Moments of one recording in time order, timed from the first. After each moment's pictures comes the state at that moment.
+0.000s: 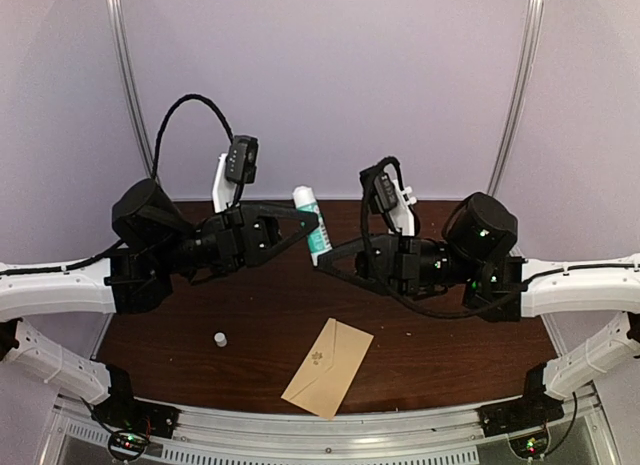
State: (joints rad) left arm -1.09 1.21 0.91 0.66 0.50 -0.75; right arm 1.11 1.29 0.90 0.72 -0.64 0.89
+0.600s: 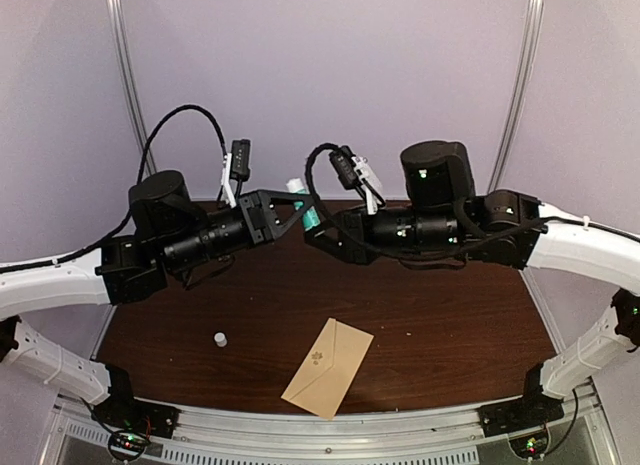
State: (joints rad) left arm -1.08 1.19 0.98 0.29 0.04 -0.75; right arm 1.11 1.38 1.37 -0.29 -0.11 0.48
